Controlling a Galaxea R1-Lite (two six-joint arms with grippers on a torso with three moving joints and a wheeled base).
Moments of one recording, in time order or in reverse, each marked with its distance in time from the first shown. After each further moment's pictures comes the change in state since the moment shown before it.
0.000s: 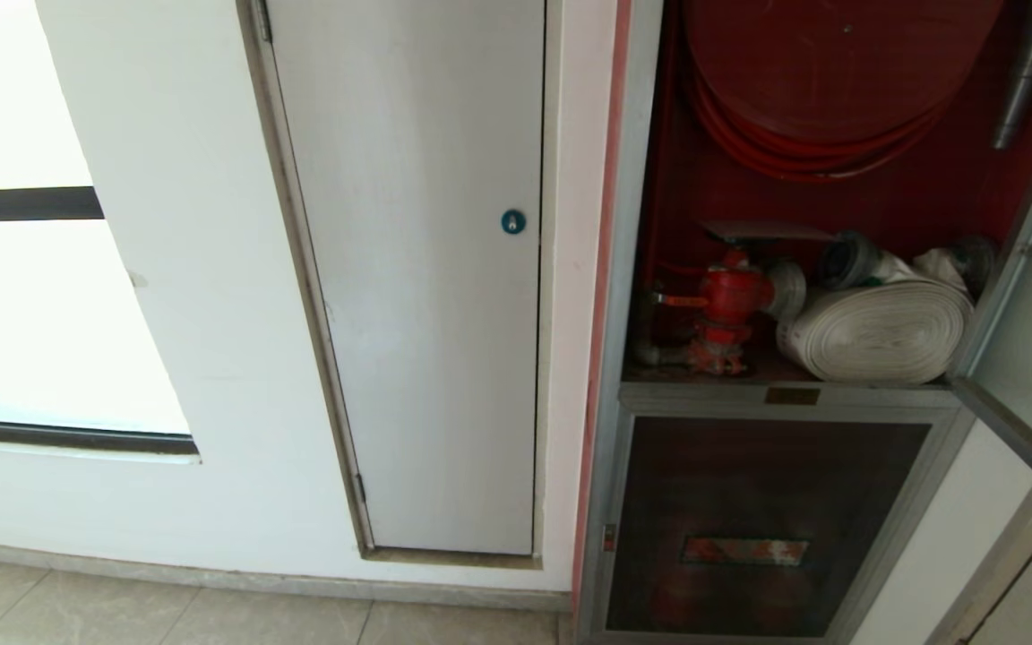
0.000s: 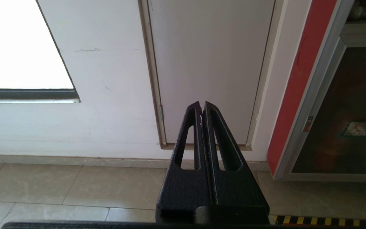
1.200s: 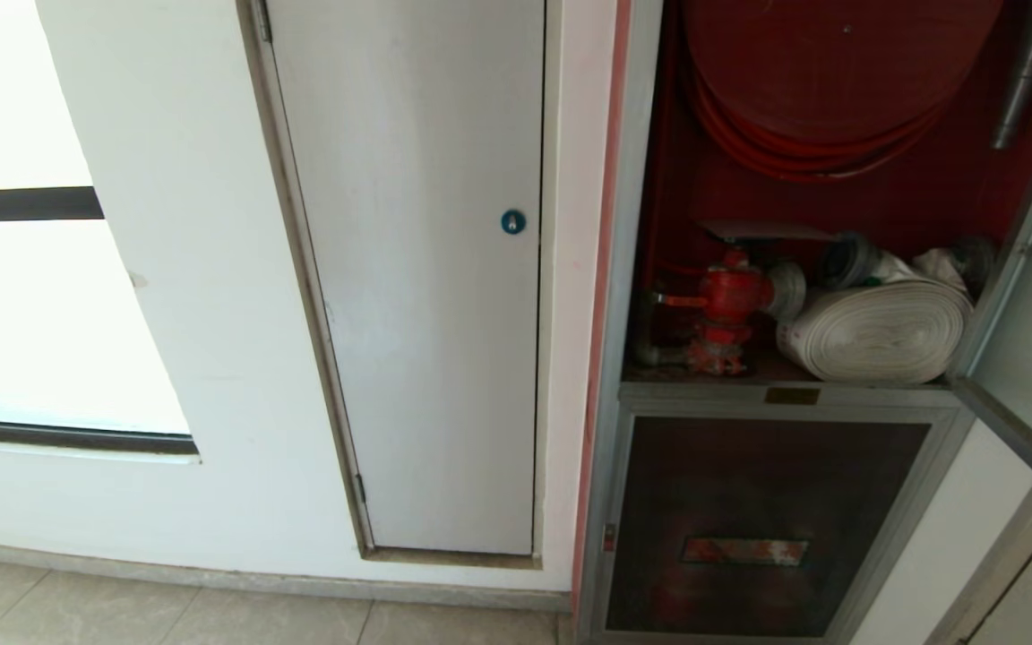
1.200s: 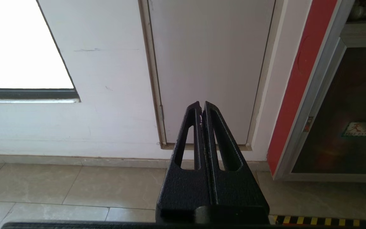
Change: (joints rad) left arm 0.000 0.000 0.000 -0.001 0.000 0.000; right arm 0.001 0.238 -0.335 0.036 -0.129 0.002
